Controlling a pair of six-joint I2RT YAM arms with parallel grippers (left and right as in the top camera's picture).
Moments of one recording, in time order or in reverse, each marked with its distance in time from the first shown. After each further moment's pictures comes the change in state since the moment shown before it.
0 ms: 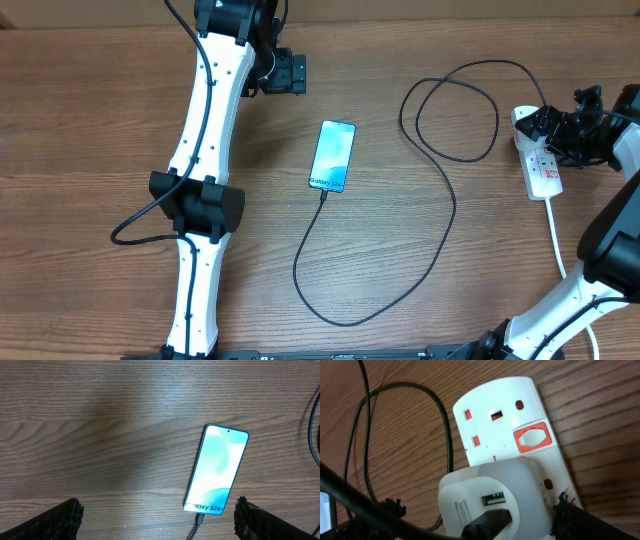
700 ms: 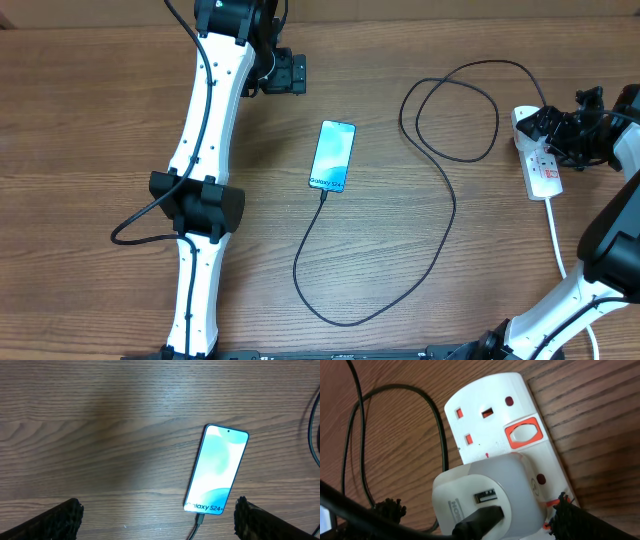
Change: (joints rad) left arm 0.000 0.000 0.000 0.000 0.000 0.000; right arm 0.000 0.000 0.003 -0.011 0.019 0.040
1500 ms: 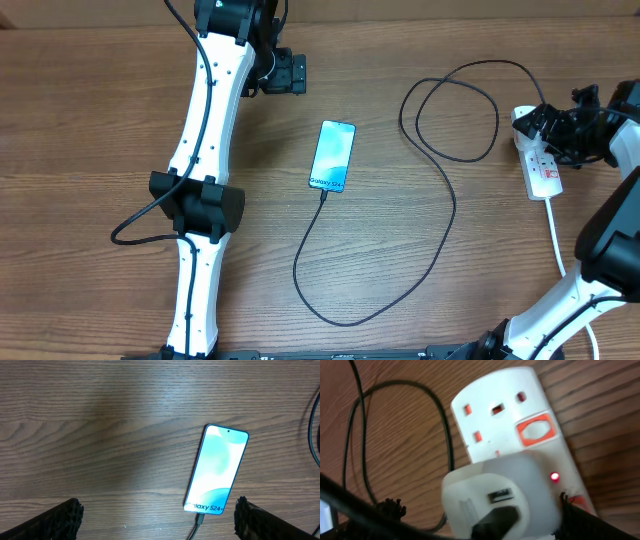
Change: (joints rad) left arm 0.000 0.000 0.000 0.000 0.000 0.000; right arm 0.027 0.000 0.012 -0.029 0.021 0.013
